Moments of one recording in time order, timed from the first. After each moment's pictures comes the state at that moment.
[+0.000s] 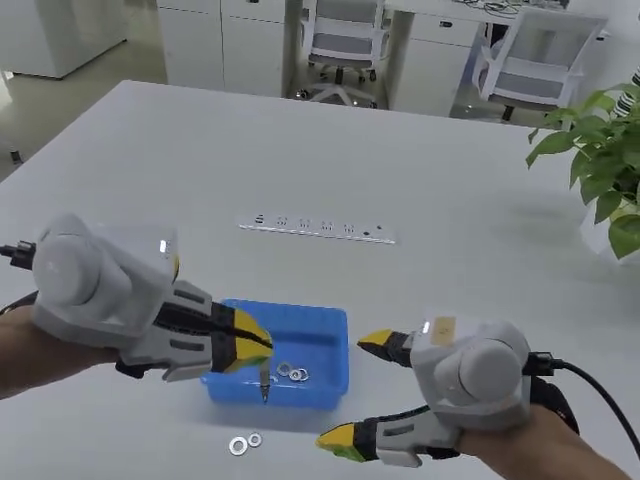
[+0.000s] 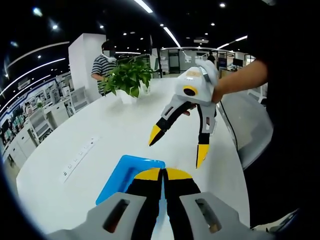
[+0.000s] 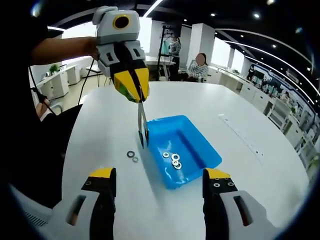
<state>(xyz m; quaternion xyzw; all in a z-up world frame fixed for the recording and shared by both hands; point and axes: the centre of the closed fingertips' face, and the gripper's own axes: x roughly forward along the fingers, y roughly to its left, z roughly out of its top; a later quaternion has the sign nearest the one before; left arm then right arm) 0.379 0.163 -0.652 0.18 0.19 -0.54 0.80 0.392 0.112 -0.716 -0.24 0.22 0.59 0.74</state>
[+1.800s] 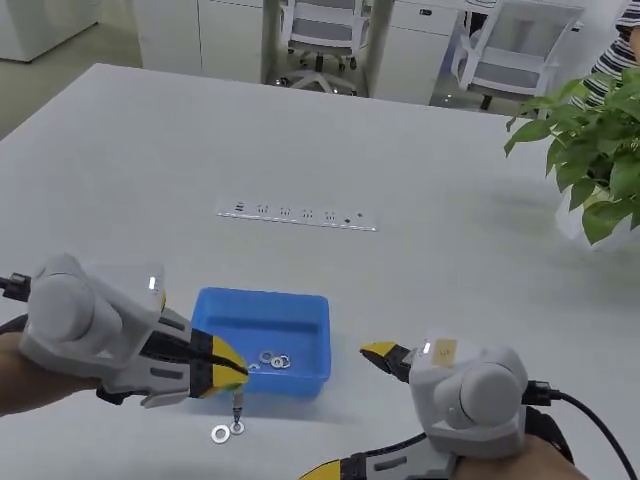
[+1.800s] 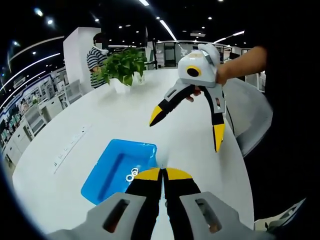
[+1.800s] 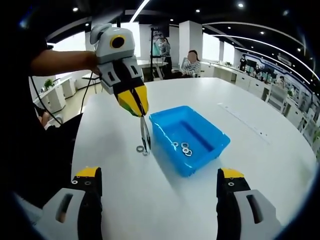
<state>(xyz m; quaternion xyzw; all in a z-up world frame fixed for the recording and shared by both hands) 0.367 0.165 -0.695 0.19 0.22 -0.55 0.78 0.369 0.100 -0.732 -0.19 0.25 0.58 0.76</state>
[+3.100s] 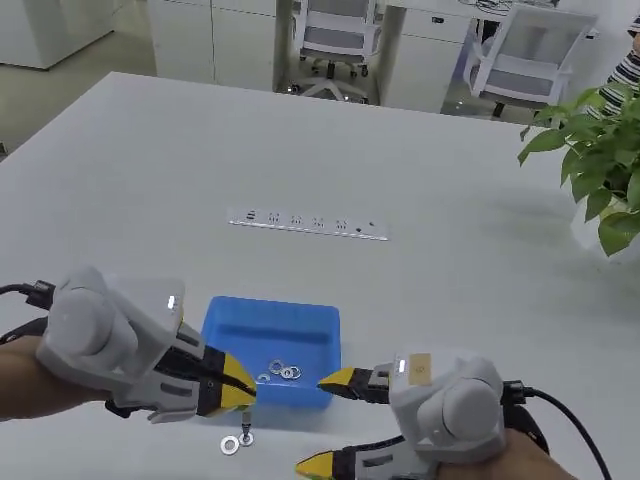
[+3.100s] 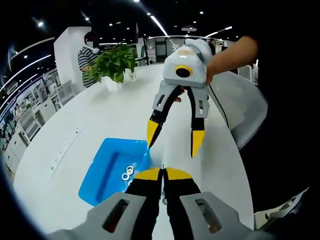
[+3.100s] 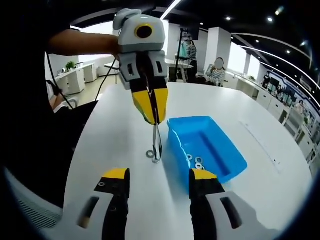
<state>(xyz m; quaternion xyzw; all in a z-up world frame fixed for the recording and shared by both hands) 0.361 0.164 -0.700 0.22 0.23 -0.57 0.76 0.361 0.133 -0.739 -0.24 0.20 0.65 0.69</state>
